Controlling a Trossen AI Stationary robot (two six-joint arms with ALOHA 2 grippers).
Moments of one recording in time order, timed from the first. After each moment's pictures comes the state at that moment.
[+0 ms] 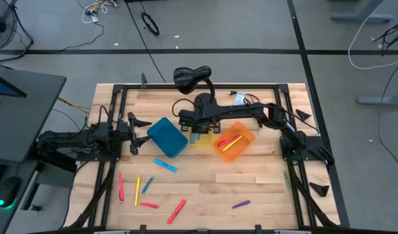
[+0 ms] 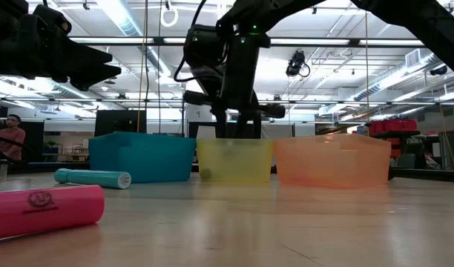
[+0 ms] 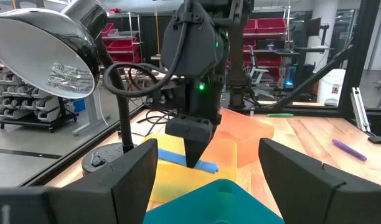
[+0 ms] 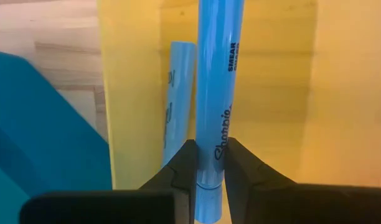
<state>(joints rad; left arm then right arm) 0.00 0.01 0.01 0.06 -0.21 0.01 -0.12 2.24 1.89 -1.02 0.11 1.45</state>
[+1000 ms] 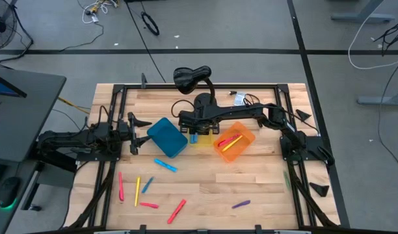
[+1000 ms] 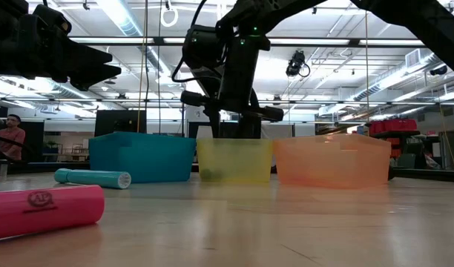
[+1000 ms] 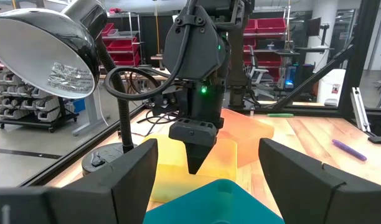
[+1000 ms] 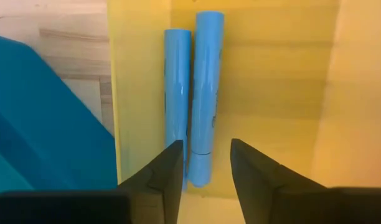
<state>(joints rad) 0.00 0.01 0.01 0.06 -0.21 0.01 -0.11 2.24 1.88 -0.98 0.09 1.43</state>
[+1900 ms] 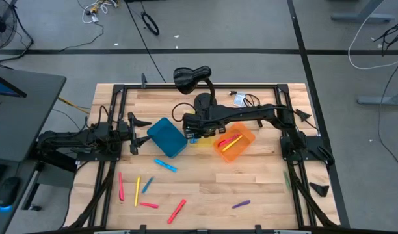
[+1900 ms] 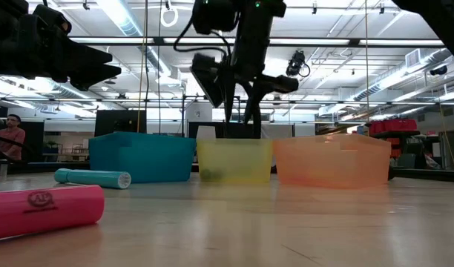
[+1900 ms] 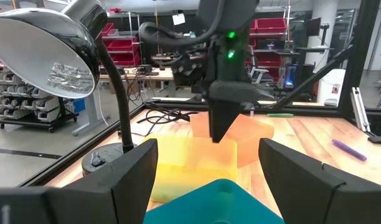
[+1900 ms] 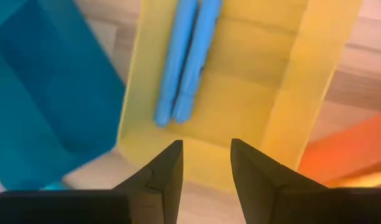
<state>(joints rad) 0.00 0.01 0.01 0.06 -0.21 0.01 -0.04 2.12 1.88 -1.11 0.09 1.27</state>
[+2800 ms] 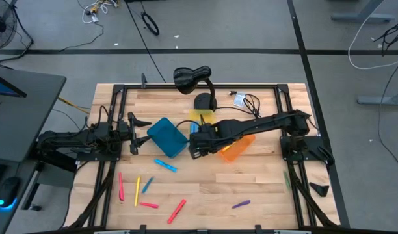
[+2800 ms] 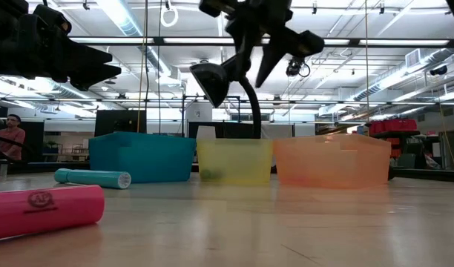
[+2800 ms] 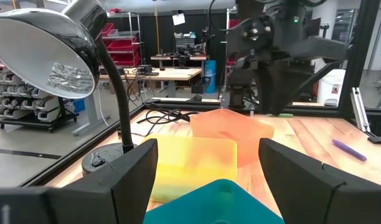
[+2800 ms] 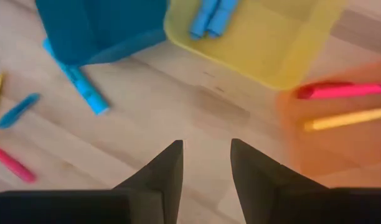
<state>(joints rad) 0.00 0.01 0.01 0.06 -0.21 0.01 0.14 1.98 1.83 -1.15 0.11 1.28</state>
